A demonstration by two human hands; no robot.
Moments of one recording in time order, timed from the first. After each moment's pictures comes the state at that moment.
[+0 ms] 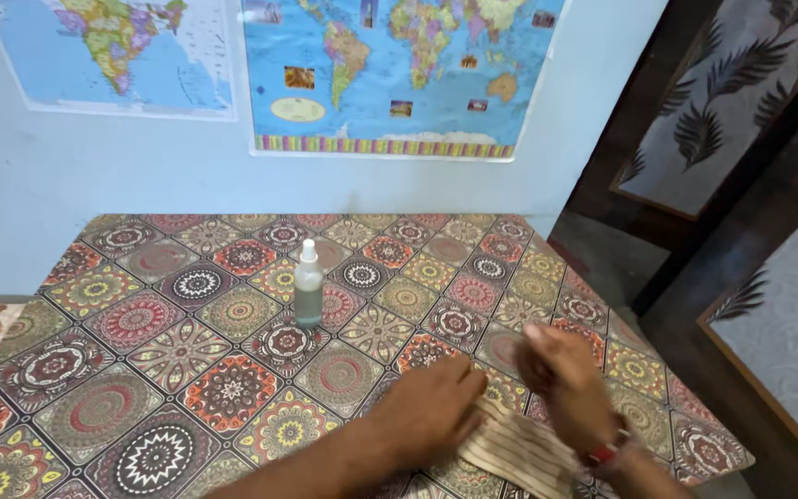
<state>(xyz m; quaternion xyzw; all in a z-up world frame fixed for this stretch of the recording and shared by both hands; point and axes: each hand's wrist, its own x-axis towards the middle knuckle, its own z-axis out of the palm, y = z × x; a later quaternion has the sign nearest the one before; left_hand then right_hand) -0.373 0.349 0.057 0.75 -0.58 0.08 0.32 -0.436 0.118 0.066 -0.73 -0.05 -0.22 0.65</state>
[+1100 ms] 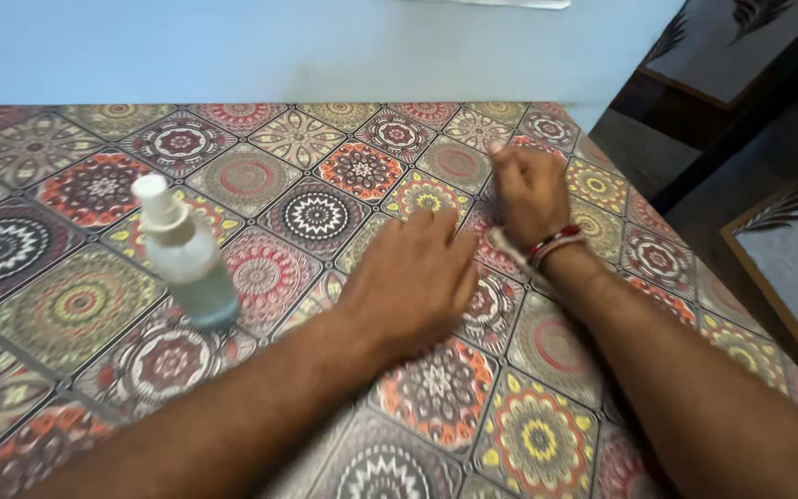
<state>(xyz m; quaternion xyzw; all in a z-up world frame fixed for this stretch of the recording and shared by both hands) -0.227 0.288 0.047 0.81 -0.50 0.14 0.26 -0.197 0.053 0.031 -0.88 0.02 -0.36 0.32</state>
